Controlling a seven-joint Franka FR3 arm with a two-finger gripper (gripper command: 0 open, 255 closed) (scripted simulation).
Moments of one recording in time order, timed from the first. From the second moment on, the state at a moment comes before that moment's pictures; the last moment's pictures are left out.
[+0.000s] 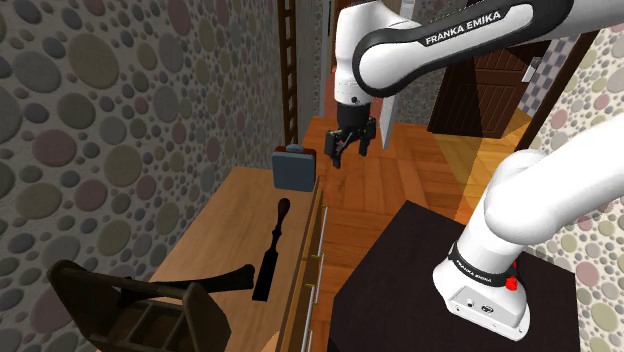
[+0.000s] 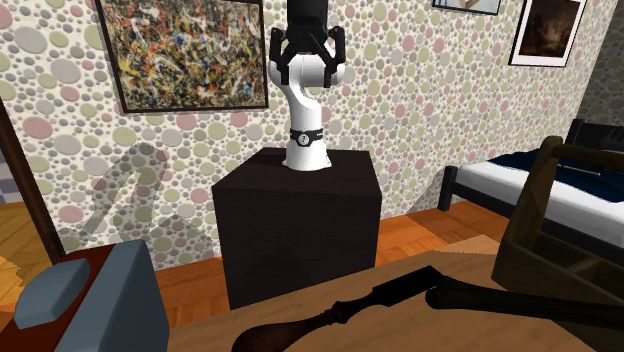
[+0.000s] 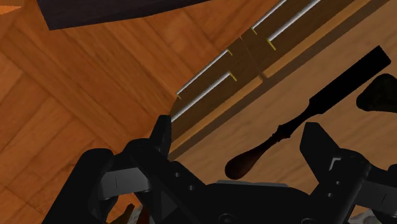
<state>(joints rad) -0.02 -0.57 0.18 -2.58 0.06 1.97 0.37</state>
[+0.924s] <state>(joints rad) -0.06 -0.03 0.31 -2.51 -0.04 2.47 0.67</state>
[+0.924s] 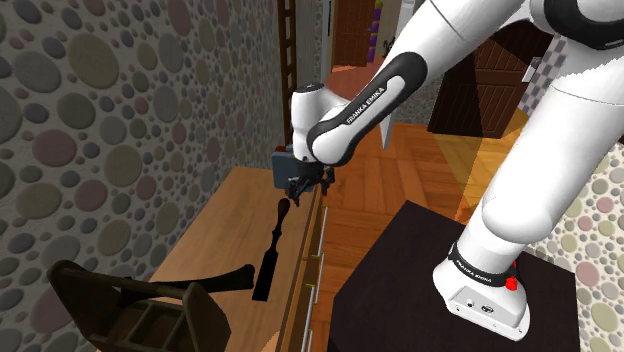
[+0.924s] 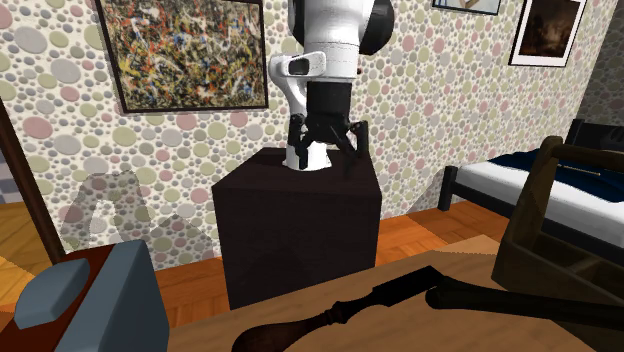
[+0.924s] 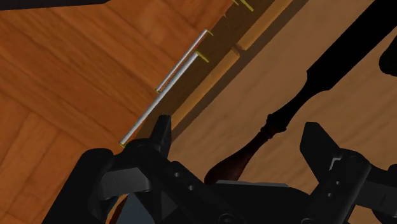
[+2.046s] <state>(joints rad) 0.09 0.65 0.16 -2.06 -0.32 2.72 1.06</state>
